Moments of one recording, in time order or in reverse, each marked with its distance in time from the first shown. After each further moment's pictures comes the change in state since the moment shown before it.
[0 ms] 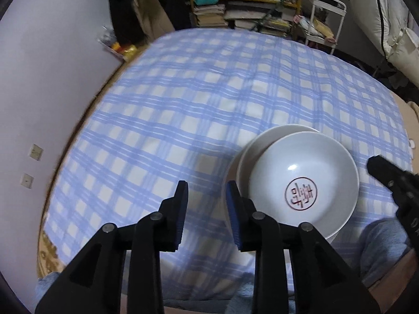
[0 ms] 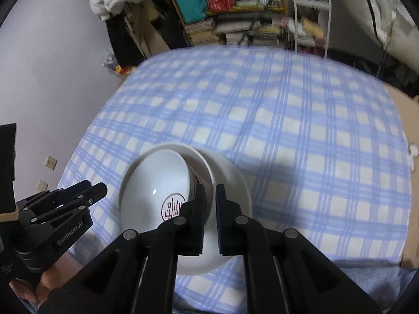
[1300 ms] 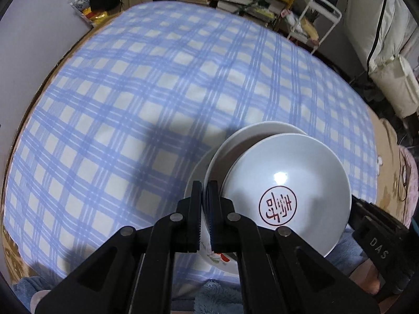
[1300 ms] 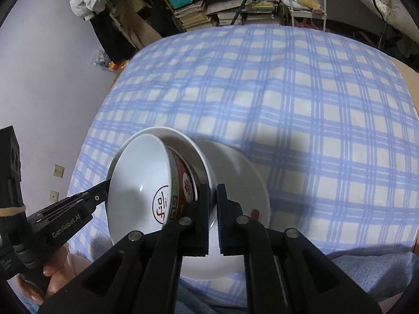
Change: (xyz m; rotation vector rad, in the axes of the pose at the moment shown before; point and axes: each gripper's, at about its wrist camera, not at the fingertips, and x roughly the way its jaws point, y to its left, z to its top) left arm 0.047 0.004 0.028 -0.092 0.167 -0.281; right arm 0.038 -0.002 0.011 0.139 0.167 0.041
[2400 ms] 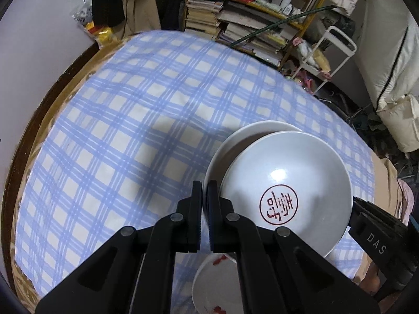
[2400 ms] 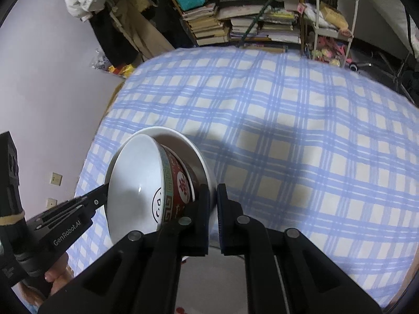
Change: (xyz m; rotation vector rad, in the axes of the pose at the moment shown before) left arm -0.012 0.014 0.123 -0.054 -0.082 -0.007; right arm 0.030 0.032 0.132 -0.057 0.002 0.018
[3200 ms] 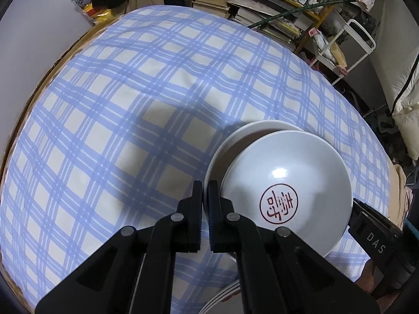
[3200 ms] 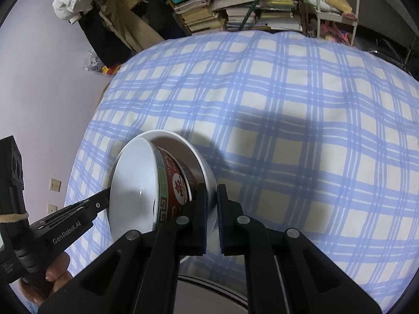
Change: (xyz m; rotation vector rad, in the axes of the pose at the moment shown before) left arm 0.088 0.013 0.014 -0.031 0.064 0.019; right arm 0.080 -0.027 0.011 0.036 0.020 0.038
